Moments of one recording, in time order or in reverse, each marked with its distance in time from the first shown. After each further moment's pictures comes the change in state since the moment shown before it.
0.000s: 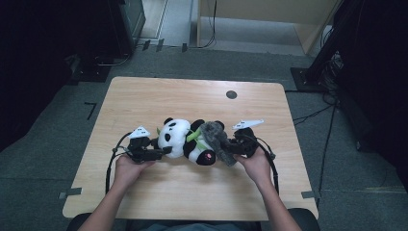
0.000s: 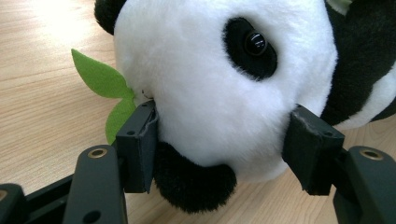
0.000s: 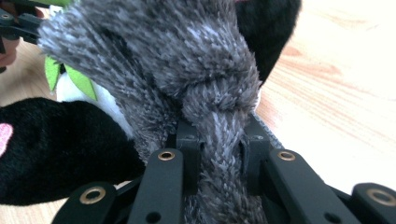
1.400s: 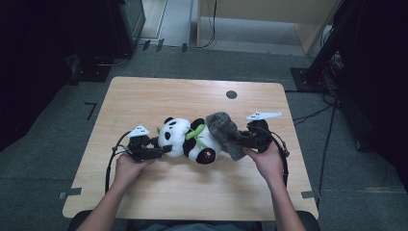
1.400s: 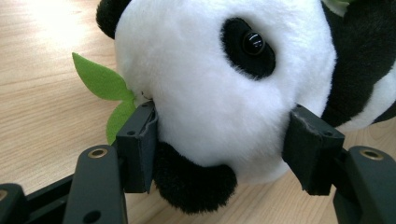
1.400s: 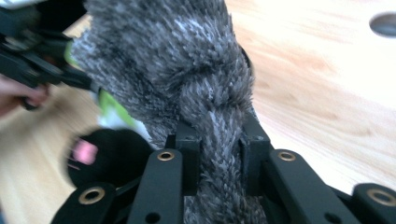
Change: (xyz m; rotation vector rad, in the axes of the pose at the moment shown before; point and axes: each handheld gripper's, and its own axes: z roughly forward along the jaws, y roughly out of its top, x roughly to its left) left arm 0.003 0.001 0.002 -0.023 -0.010 -0.010; right arm 0.012 0.027 -0.058 -0.078 -0.043 0.050
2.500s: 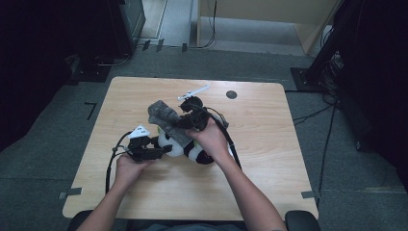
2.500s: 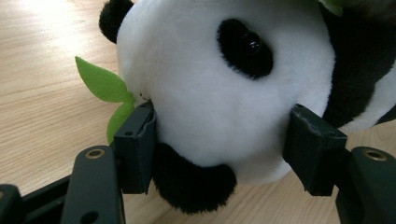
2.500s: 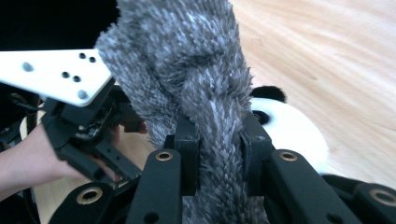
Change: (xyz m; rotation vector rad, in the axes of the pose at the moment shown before) left arm -0.002 0.000 0.000 -0.013 0.020 0.029; right arm 0.101 0.098 0.117 0.147 0.143 -0.126
